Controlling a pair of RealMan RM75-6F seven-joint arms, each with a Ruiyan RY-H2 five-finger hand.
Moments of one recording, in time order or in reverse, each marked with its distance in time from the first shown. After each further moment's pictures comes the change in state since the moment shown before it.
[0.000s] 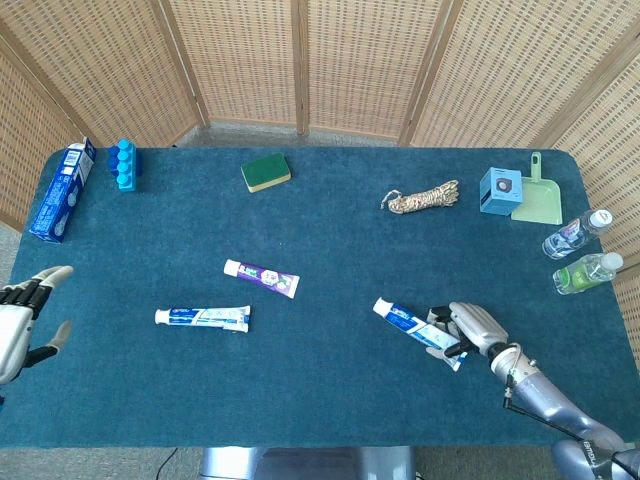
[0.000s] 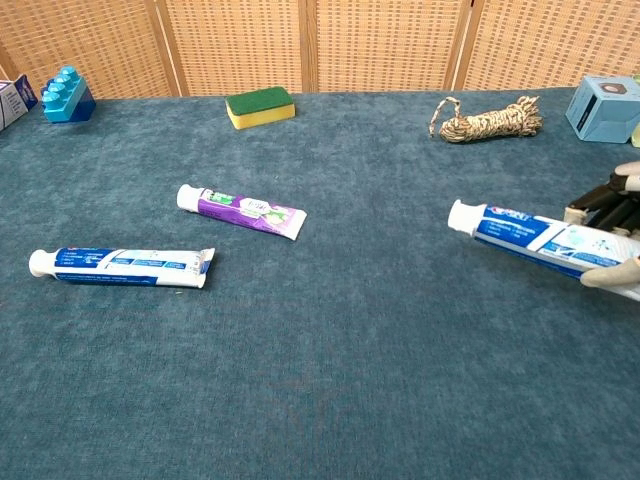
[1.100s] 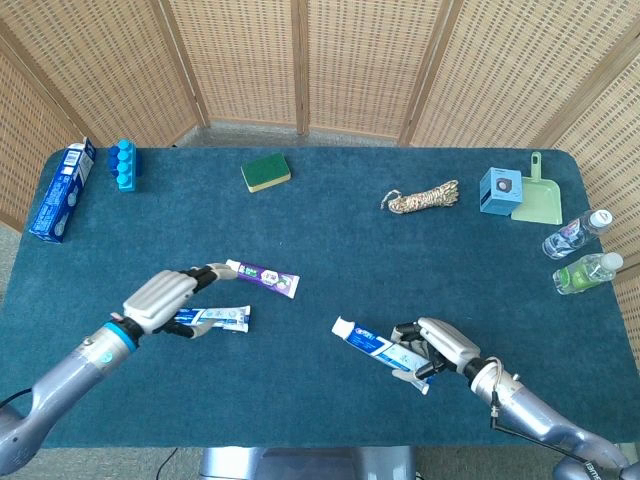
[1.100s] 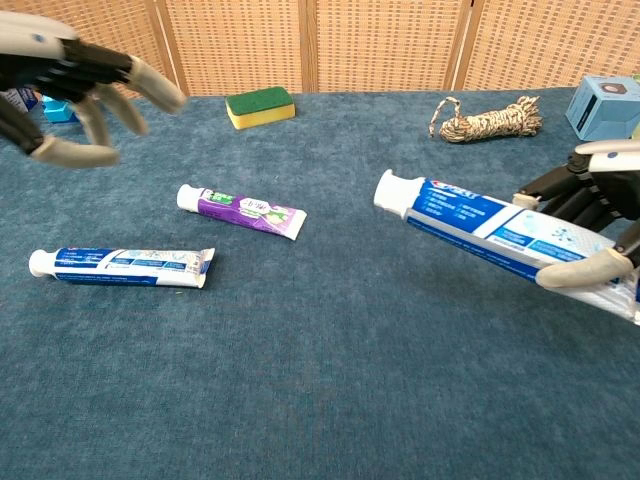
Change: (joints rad) left arm -0.520 -0.026 -0.126 -0.136 -0.236 -0.709 -0.177; right arm 0.054 0.082 -0.045 -0.227 -0.116 0.047 0.188
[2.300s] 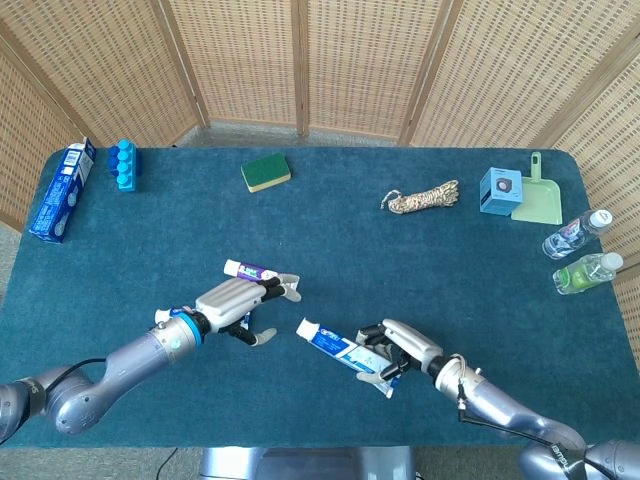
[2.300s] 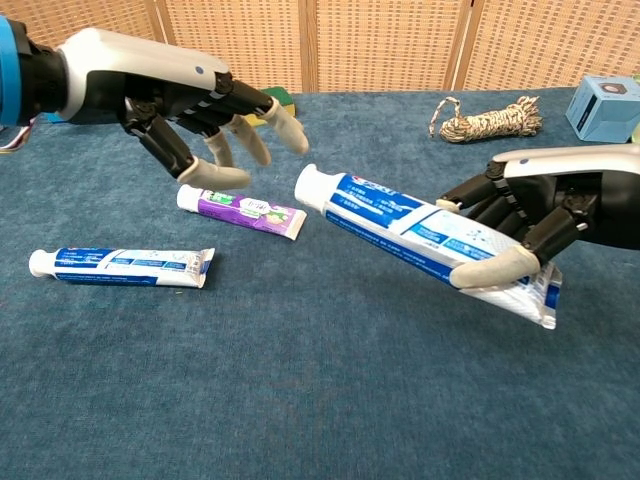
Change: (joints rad) left arm -0.276 -0.148 0.009 0.047 -0.219 -0.133 0.027; right arm 0.086 -0.091 0.059 -0.046 0.141 -0.100 0.018
